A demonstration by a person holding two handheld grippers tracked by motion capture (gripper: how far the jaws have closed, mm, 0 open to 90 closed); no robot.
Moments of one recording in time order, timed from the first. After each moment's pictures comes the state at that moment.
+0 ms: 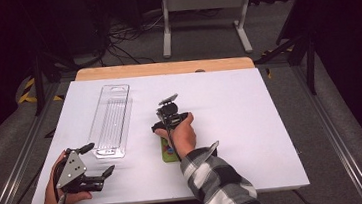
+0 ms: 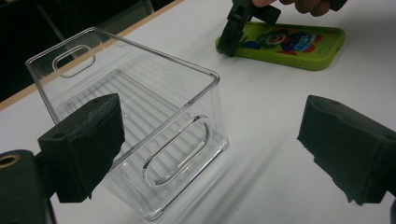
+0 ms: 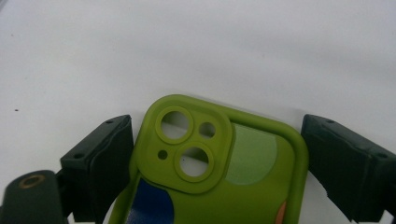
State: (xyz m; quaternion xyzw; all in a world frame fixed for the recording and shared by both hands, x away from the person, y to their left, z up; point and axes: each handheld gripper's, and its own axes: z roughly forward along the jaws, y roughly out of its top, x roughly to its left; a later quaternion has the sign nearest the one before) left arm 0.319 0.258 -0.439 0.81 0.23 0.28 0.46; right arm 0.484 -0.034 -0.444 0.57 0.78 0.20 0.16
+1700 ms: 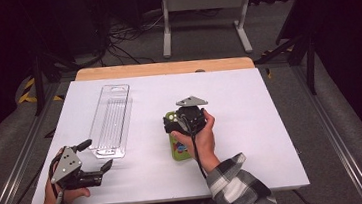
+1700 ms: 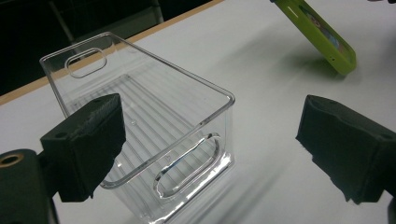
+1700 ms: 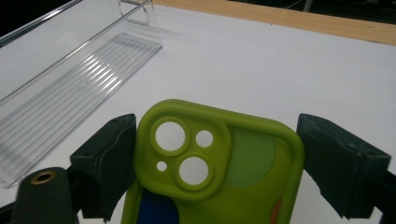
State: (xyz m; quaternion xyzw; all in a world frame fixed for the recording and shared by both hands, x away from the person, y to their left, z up) left arm 0.325 0.260 -0.431 0.78 0.27 0.27 0.50; right arm 0.422 -0.089 -0.392 0.48 0.74 0.41 0.23
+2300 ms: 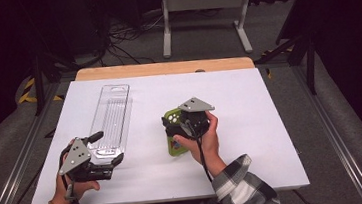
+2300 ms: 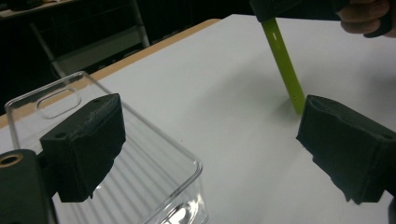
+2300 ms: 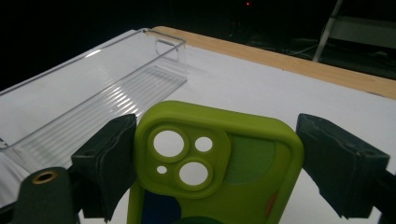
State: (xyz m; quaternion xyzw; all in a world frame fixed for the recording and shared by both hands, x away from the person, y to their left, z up) left arm 0.334 0.226 -0.406 0.78 0.24 0.25 0.53; right arm 0.398 -0.093 -0.373 0.41 0.74 0.47 0.26
